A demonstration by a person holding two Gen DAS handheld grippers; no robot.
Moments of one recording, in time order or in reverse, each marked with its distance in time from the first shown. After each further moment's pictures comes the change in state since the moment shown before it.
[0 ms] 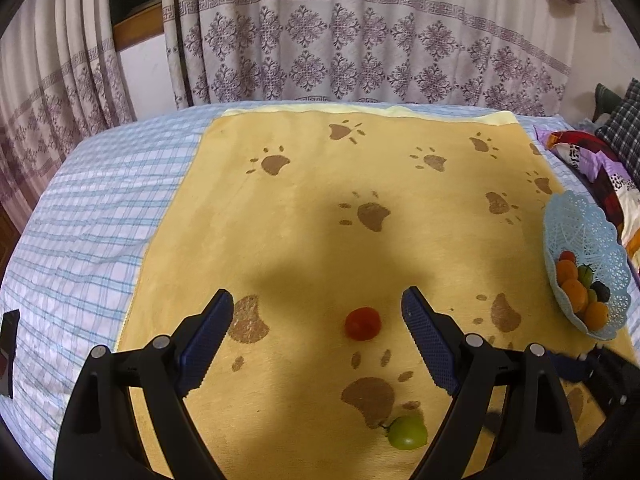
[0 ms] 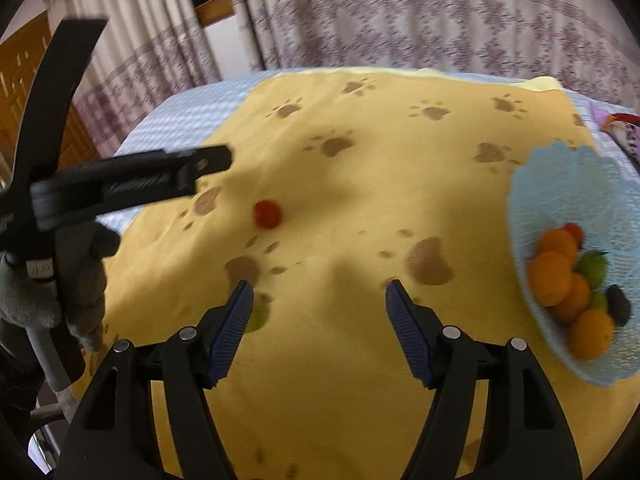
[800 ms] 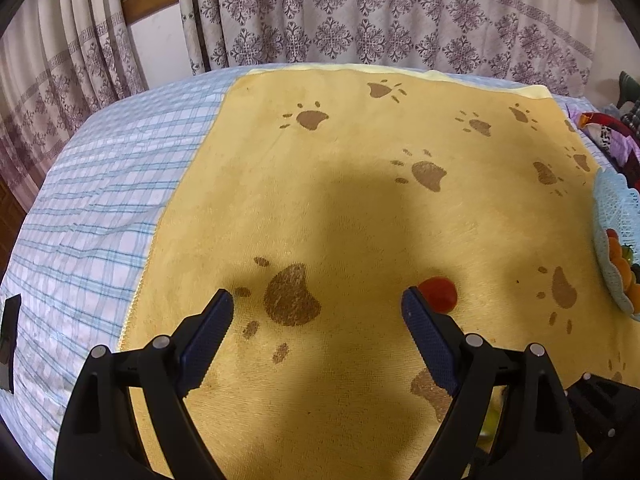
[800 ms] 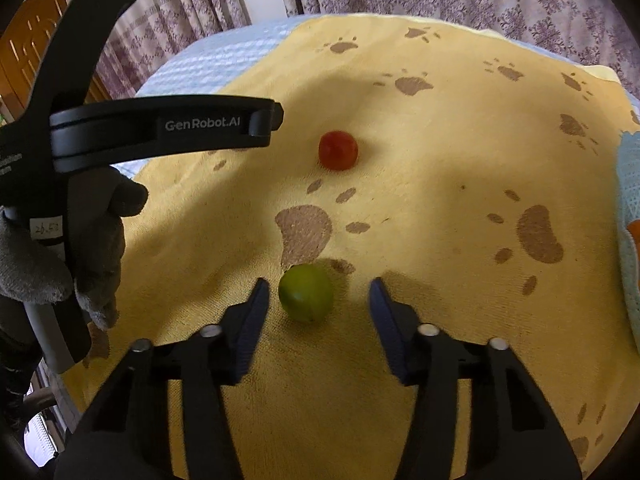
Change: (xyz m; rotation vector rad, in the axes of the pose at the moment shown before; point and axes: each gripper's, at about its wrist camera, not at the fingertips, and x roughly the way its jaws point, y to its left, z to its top) left arm 0.040 0.034 -0.020 -0.014 0.089 0.055; right arm 0.059 0.037 -0.009 -0.068 0.158 0.051
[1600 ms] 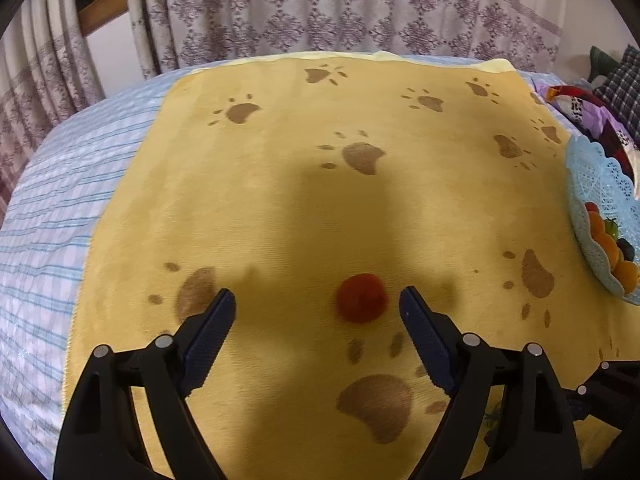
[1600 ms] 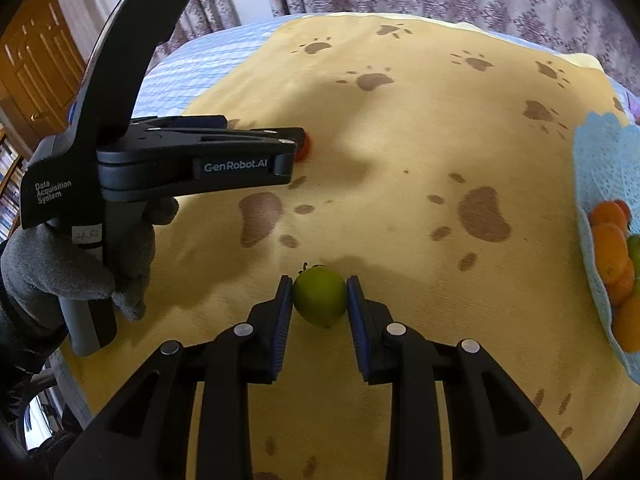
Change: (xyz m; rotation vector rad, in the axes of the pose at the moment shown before) left arm 0.020 -0.048 -0.001 0.090 0.016 -0.107; right arm -0.033 -0.036 -0.014 0.033 0.002 -0.014
